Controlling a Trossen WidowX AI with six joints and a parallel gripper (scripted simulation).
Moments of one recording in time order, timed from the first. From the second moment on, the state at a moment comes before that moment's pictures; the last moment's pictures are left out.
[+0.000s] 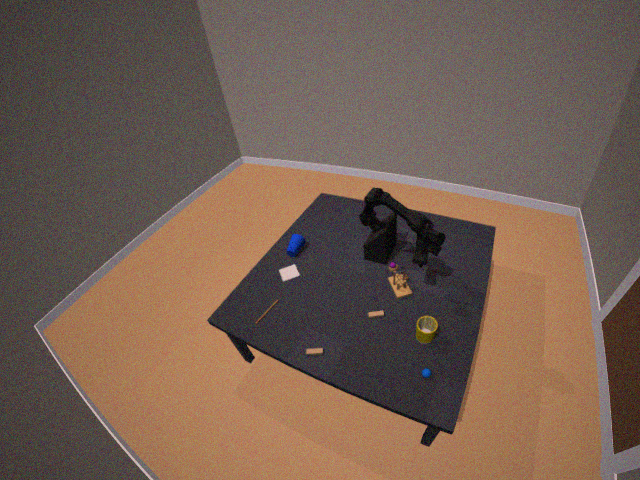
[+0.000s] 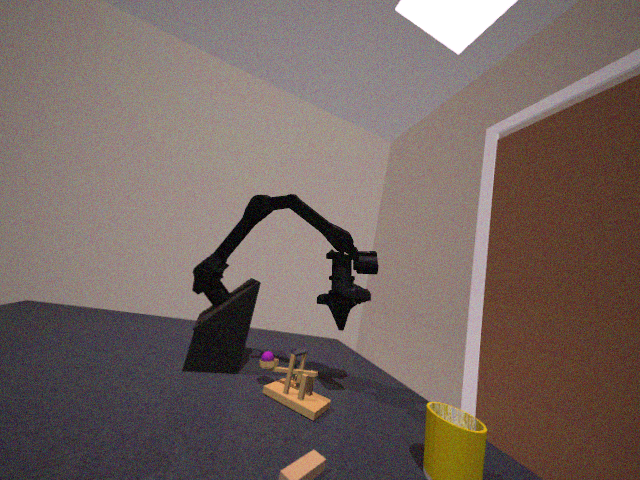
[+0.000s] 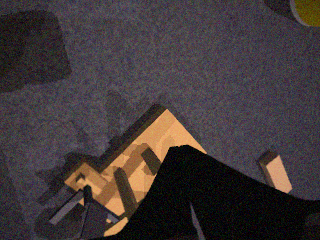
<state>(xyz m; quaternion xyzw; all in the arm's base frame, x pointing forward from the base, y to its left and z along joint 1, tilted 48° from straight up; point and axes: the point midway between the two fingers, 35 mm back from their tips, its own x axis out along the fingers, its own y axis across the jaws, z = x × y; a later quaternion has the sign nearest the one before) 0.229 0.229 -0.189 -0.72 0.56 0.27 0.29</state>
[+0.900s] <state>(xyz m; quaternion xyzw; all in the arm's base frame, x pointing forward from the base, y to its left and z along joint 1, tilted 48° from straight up) 0.136 0.130 -0.139 -0.79 0.54 0.27 -0.09</state>
